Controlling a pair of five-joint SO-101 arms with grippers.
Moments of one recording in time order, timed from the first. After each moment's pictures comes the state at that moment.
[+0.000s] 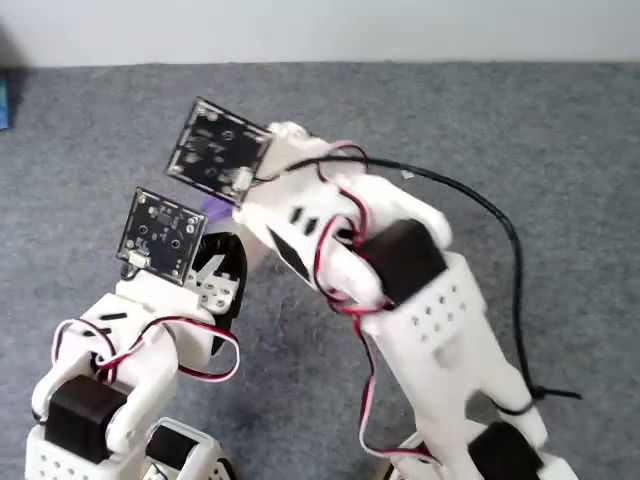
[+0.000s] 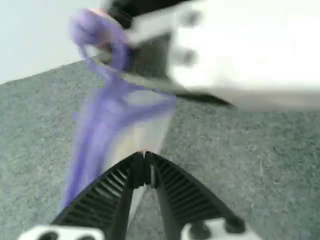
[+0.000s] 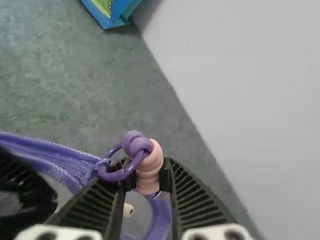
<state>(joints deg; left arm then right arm) 18.2 -65.0 32.7 77.8 5.4 -40.7 -19.0 -15.3 71.3 31.5</state>
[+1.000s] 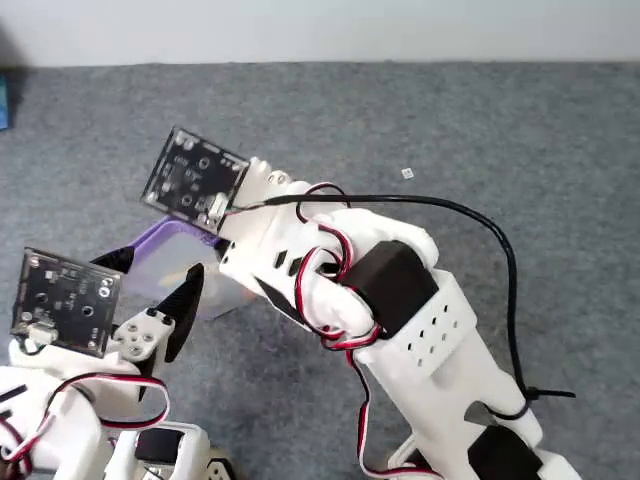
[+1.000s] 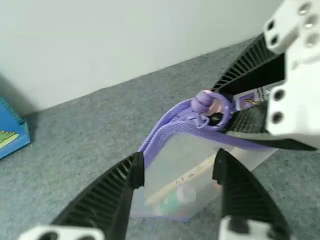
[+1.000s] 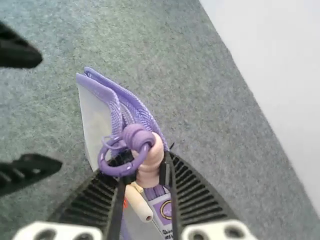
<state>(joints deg) 1.0 -66.2 10.2 97.1 -6.3 -47.9 -19.2 -16.7 81.1 26.5</state>
